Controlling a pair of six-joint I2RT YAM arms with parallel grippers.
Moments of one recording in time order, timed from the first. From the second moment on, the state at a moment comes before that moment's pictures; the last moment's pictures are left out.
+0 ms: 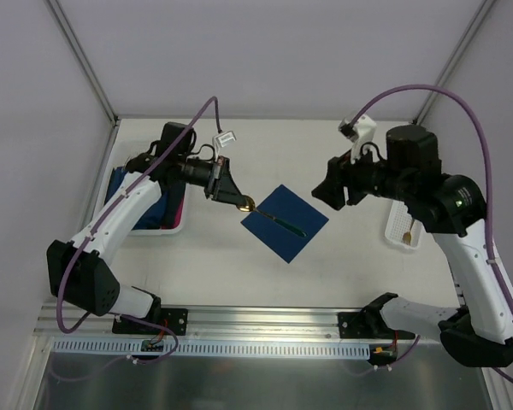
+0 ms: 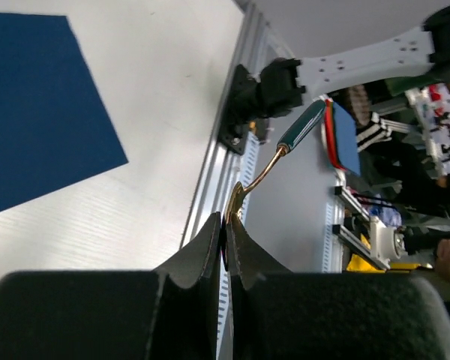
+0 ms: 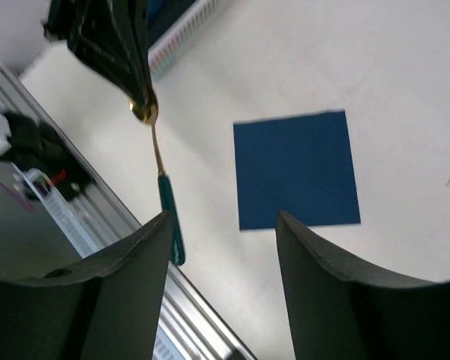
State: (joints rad) left arm -0.33 1.38 1.26 -0.60 1.20 -0.18; right arm 0.52 1.13 1.69 -1.04 -0.34 0.05
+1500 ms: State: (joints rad) left arm -0.49 1.73 1.55 -1.09 0.94 0.01; right arm 1.00 1.46 1.41 -1.03 -0.04 0.01
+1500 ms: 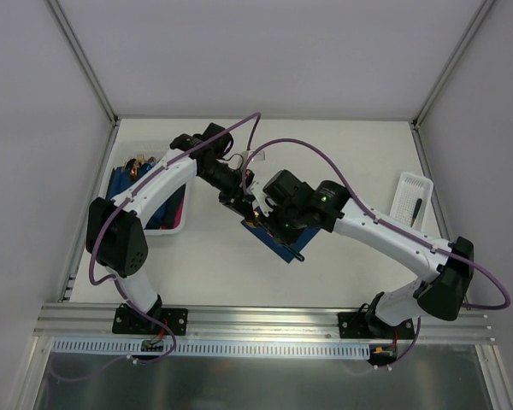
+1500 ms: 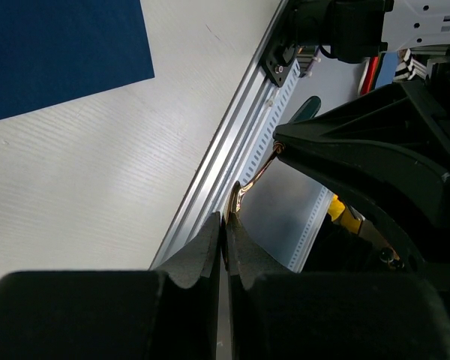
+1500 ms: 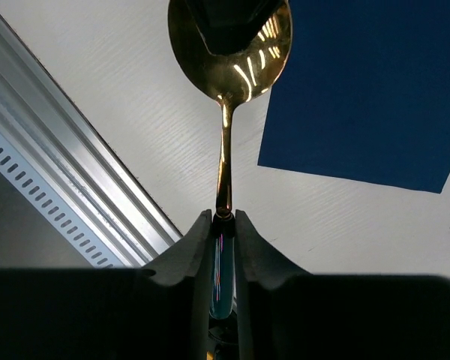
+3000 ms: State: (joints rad) left arm -0.17 1.13 1.29 -0.57 0.51 -0.28; right arm 0.63 1.91 1.39 -0.67 -0.05 0.54
